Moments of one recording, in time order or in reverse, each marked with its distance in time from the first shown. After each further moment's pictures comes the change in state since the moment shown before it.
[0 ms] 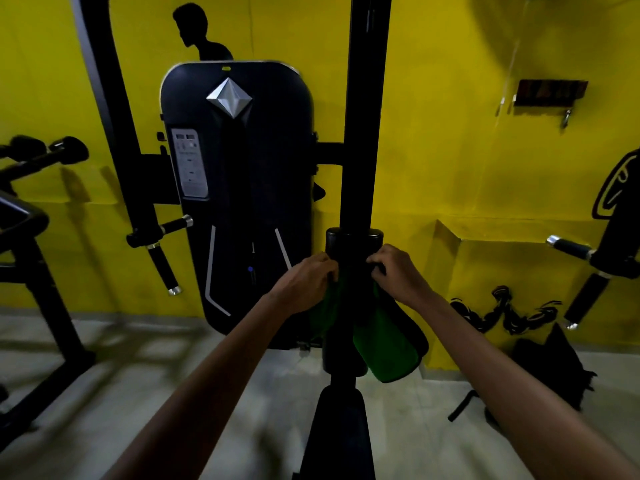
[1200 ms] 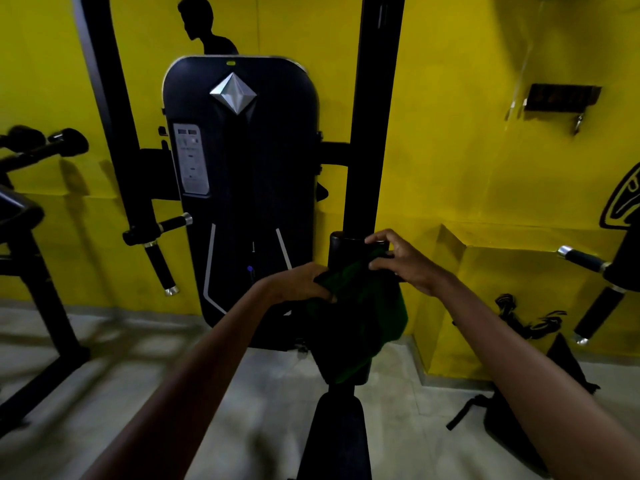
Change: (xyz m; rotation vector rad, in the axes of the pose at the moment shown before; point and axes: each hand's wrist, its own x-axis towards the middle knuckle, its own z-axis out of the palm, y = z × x) left_hand 0.015 -0.010 -0.027 -0.598 -0.426 -0.413; right_hand 0.035 0.006 -0.019 0.696 -0.276 0.223
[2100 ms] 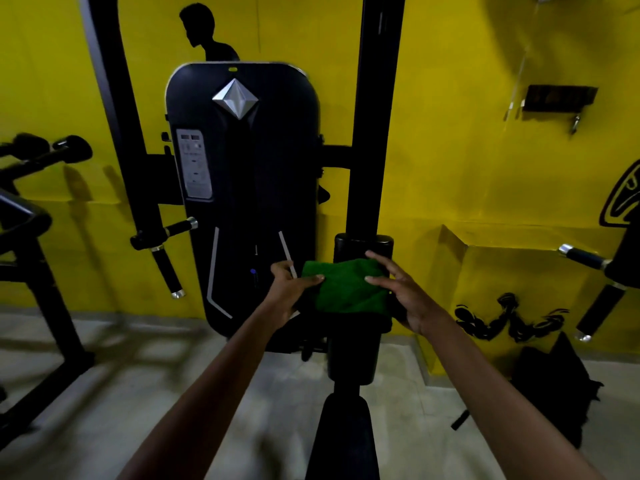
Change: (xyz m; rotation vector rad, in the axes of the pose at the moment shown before) left_hand -0.014 -0.026 0.018 -0.848 0.546 -0.057; right_hand -0.026 0.019 0.048 0.622 0.095 0.123
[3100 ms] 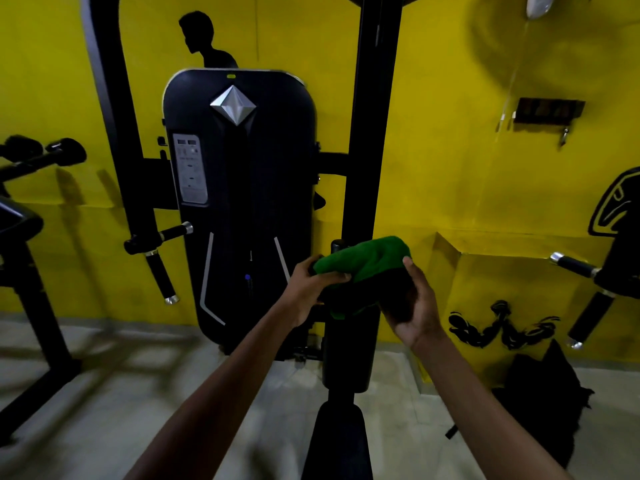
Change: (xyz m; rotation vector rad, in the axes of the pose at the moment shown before) left_hand 0.005 0.003 0.027 0.026 -0.147 0.148; right_hand -0.037 -0.011 0.020 0.594 -0.022 -0.183
